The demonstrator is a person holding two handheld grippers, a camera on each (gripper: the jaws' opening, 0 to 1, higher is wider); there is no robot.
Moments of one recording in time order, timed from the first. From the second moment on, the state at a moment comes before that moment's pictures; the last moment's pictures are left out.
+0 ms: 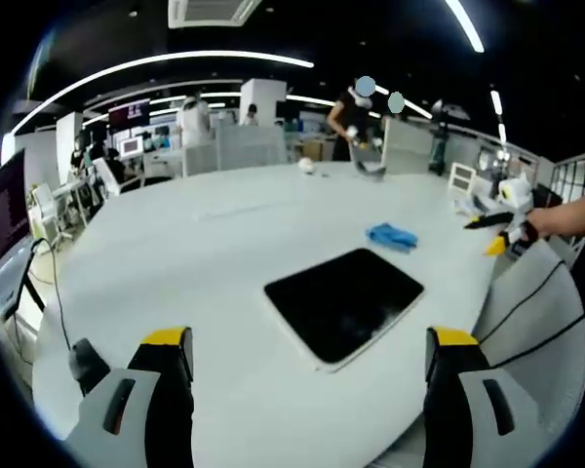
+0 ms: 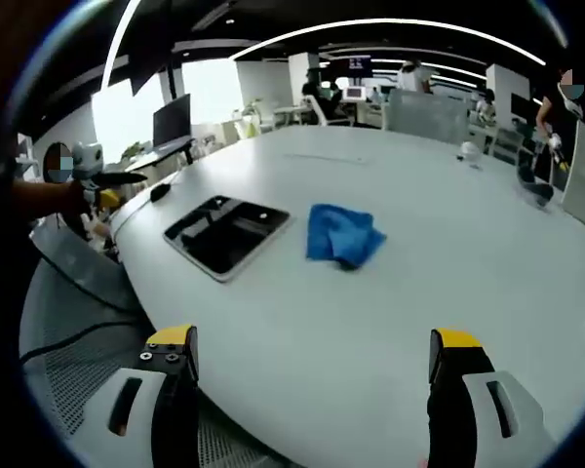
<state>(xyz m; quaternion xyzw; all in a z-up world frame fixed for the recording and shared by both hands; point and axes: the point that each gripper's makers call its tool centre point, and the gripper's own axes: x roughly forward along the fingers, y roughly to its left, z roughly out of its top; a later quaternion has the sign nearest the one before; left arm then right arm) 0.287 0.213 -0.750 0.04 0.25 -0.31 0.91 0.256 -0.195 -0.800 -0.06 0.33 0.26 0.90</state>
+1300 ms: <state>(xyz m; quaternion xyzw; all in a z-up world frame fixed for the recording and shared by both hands) 0.282 0.213 -0.755 0.02 0.25 -0.31 0.92 0.257 -0.195 -0.800 -0.05 0.34 0.26 0.90</state>
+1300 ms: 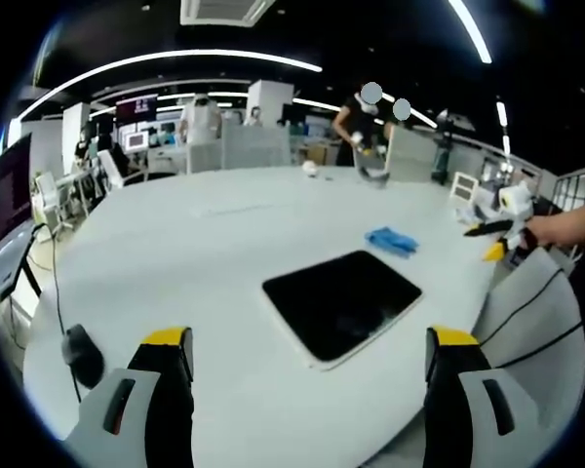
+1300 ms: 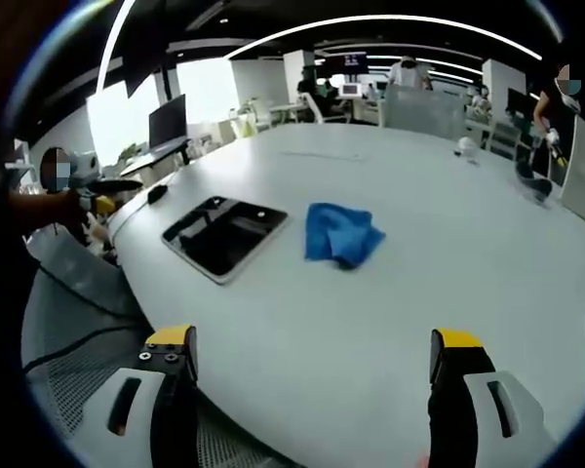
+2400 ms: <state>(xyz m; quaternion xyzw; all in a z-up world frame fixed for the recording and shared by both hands) 0.285 0.215 -0.750 0.02 0.24 -0.31 0.92 0.338 -0.210 -0.679 -0.14 0.37 0.30 0.87</state>
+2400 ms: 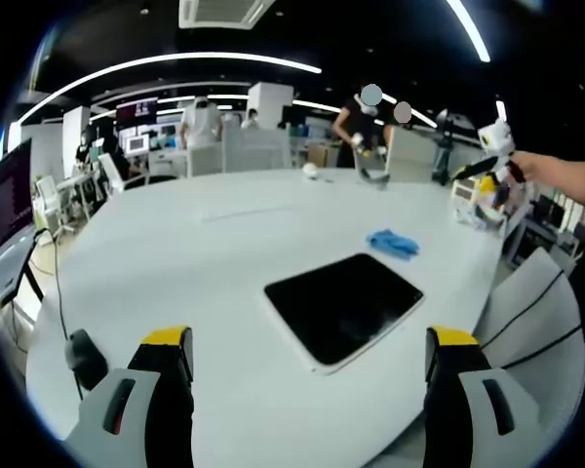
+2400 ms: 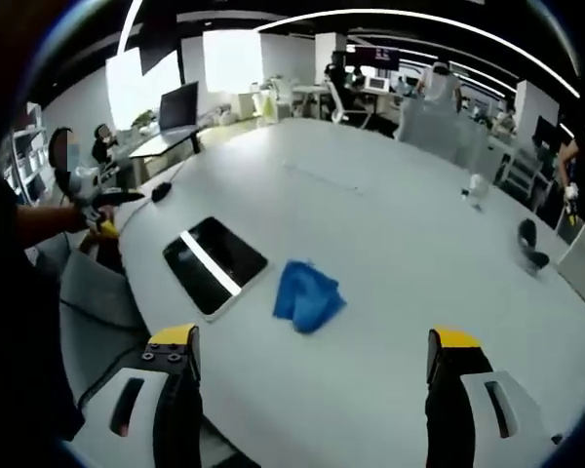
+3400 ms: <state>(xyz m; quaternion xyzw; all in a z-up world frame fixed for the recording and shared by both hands) 0.285 0.216 -0.759 0.02 0.26 -0.31 0.92 0.407 -0.157 -0.737 -0.19 0.38 0.37 0.83</state>
